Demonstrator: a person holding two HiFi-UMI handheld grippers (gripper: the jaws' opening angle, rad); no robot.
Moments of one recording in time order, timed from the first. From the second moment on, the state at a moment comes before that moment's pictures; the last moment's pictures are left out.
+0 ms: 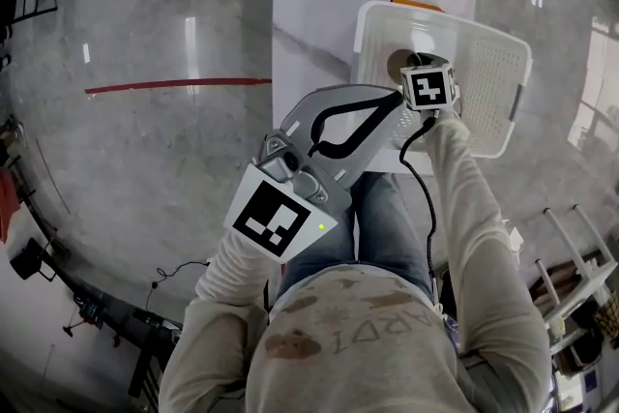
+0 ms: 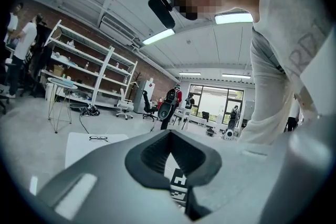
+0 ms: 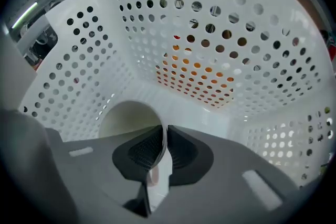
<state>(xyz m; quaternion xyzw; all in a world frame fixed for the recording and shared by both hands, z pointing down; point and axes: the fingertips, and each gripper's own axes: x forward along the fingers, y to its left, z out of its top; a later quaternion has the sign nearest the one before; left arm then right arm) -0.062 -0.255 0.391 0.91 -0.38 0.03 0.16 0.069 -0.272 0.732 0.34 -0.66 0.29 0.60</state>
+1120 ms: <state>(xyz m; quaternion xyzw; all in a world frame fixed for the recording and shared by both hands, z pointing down) 0.033 -0.204 0.250 0.93 -0.36 0.00 0.07 0.080 -0.225 0.338 0.36 -0.90 0.16 0.15</state>
